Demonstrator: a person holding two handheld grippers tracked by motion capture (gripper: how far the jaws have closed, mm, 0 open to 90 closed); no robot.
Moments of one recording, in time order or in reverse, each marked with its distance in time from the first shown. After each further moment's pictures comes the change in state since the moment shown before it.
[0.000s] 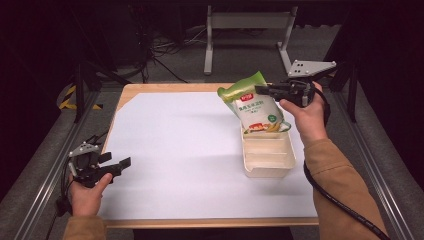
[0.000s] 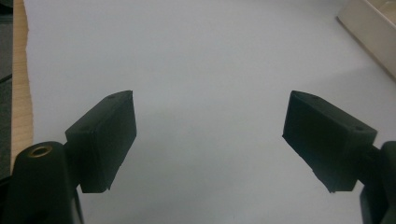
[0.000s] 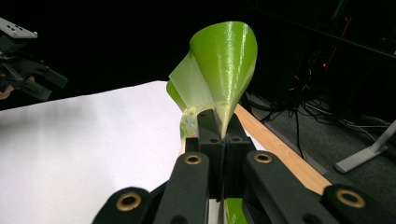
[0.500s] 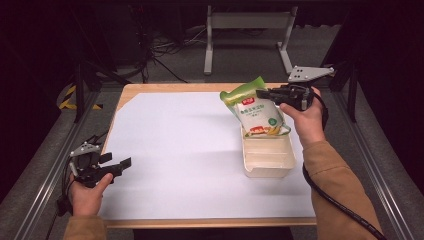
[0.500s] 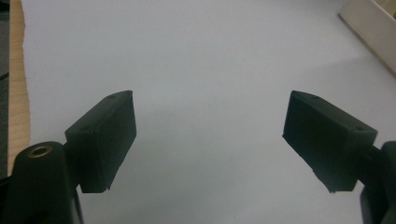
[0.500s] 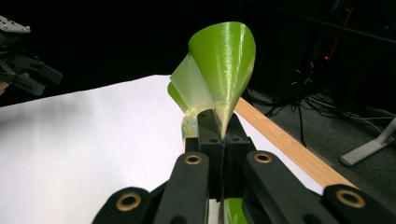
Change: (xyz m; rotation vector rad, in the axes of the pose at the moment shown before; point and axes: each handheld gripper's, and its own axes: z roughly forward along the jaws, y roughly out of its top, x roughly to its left) left arm 0.000 -0.001 0.003 0.009 -0.002 -0.004; right arm -0.008 -0.023 0.006 -0.001 0.003 0.031
